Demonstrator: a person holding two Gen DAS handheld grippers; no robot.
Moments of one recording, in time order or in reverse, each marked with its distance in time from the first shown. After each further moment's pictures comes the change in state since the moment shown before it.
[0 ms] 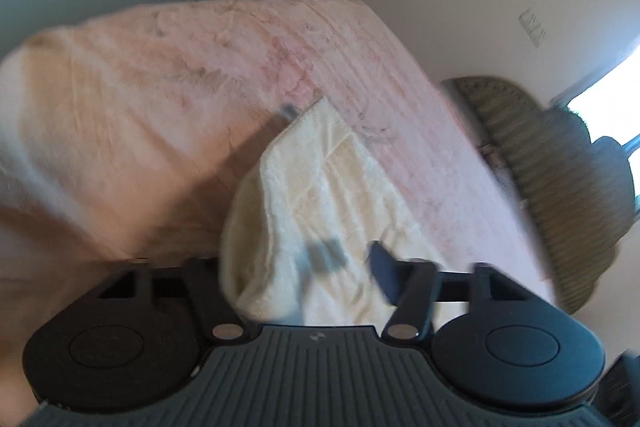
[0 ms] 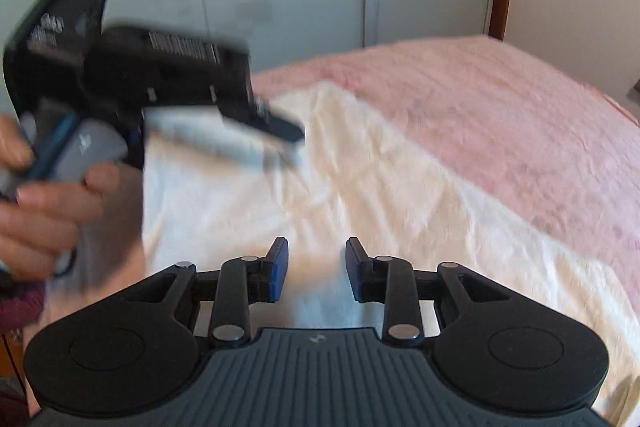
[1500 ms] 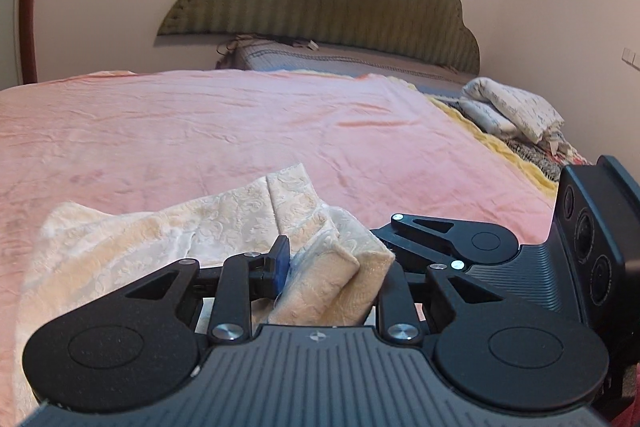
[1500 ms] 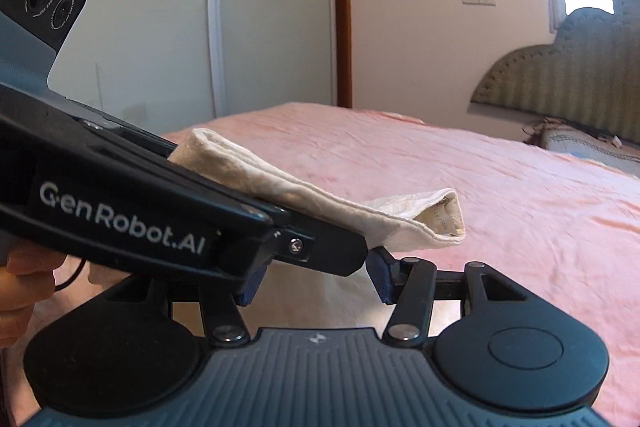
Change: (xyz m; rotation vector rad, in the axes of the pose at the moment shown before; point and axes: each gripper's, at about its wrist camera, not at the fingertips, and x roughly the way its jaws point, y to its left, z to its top) left arm 0.021 -0.365 -0.298 0.890 0.055 -0.320; right arm -0.250 -0.162 -0.185 0.176 -0.281 -0.275
